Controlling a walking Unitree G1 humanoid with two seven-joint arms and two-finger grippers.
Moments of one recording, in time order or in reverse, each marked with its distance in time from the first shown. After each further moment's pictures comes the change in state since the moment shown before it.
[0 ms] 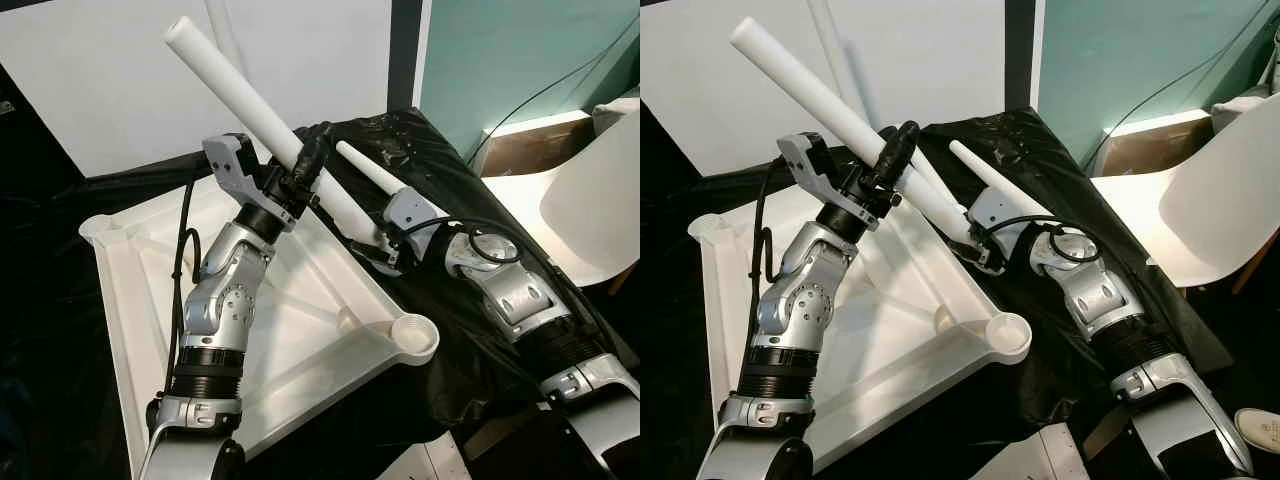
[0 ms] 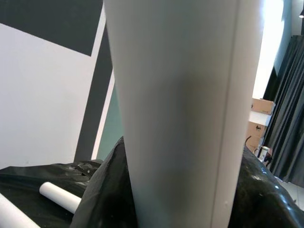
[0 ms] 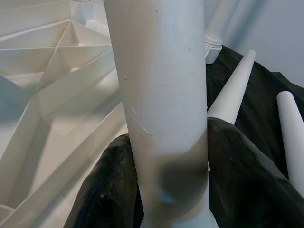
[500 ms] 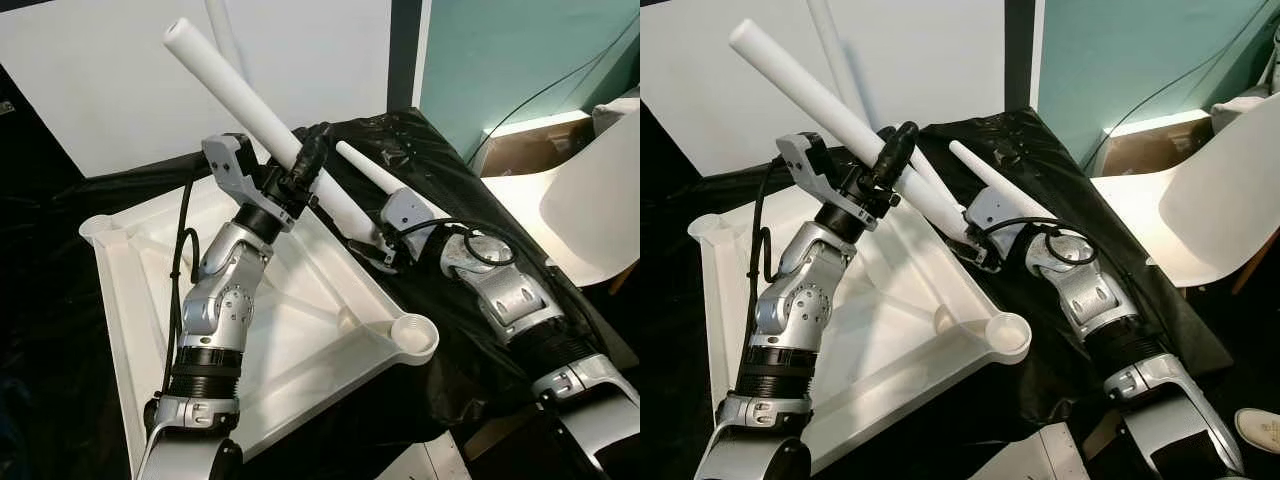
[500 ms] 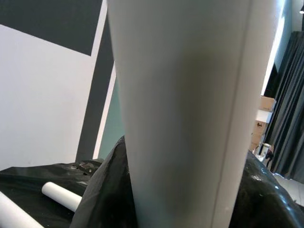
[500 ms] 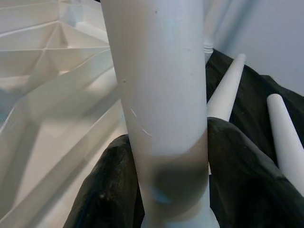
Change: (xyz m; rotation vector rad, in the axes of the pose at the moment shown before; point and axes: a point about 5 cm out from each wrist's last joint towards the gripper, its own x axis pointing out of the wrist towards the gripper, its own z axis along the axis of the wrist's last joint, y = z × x) left arm -0.001 0.001 0.001 0.009 0.007 -0.003; right arm 0.007 0.001 -0.001 -0.009 -0.010 -0.075
